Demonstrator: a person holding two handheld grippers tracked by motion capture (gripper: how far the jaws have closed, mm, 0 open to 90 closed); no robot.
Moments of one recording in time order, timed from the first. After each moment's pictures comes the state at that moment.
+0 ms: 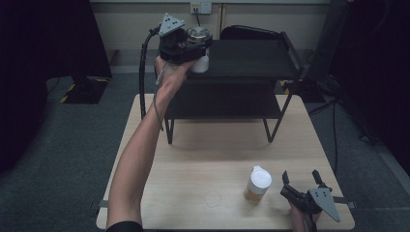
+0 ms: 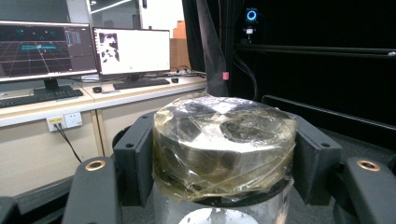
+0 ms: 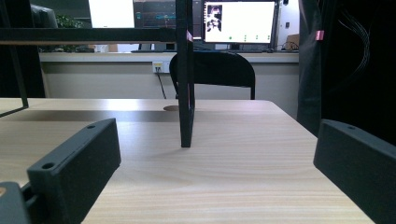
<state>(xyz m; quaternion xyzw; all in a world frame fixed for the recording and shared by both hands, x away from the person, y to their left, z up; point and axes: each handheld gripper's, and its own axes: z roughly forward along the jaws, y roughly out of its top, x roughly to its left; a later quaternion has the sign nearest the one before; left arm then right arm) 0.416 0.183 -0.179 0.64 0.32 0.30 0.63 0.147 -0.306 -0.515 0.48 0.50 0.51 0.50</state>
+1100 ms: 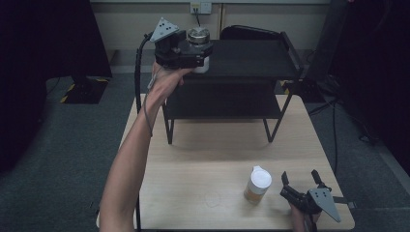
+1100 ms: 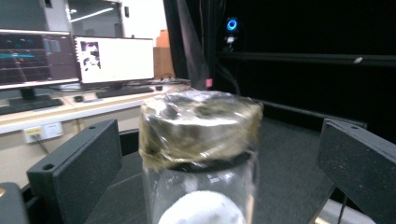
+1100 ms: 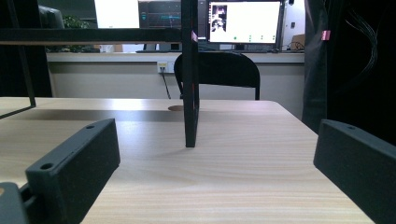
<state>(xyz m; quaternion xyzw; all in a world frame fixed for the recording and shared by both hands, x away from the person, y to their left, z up) 0.405 0.199 -0.190 0.64 0.28 0.30 0.65 0.147 -0.309 -0.516 0.48 0.51 0.52 0.49</state>
